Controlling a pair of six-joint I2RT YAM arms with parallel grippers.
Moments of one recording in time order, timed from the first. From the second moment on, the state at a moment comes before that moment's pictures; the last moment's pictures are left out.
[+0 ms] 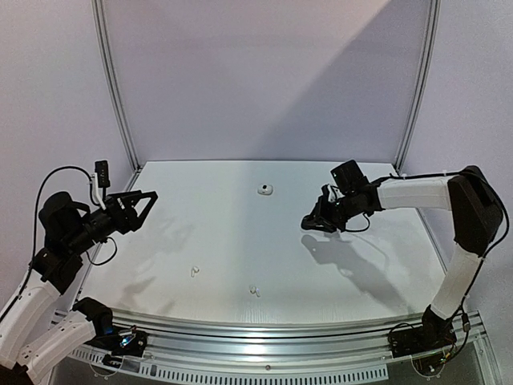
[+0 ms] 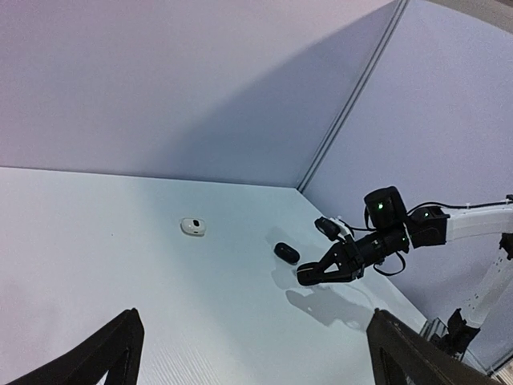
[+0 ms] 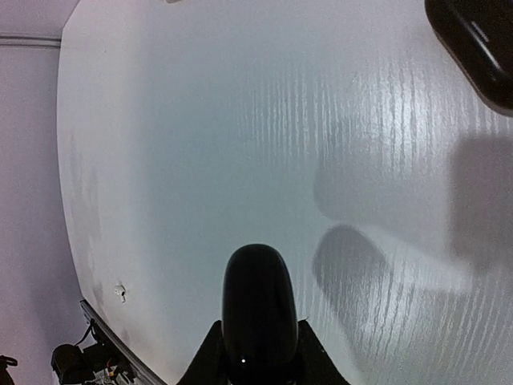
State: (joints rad) left arm -0.28 0.50 0.47 0.01 0.38 -0.46; right arm 0.55 1.78 1.12 -0.27 -0.34 0.84
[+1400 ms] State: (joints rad) left arm -0.12 1.22 0.68 0.37 0.44 -0.23; right arm 0.46 2.23 2.20 -0.70 -0.29 0.38
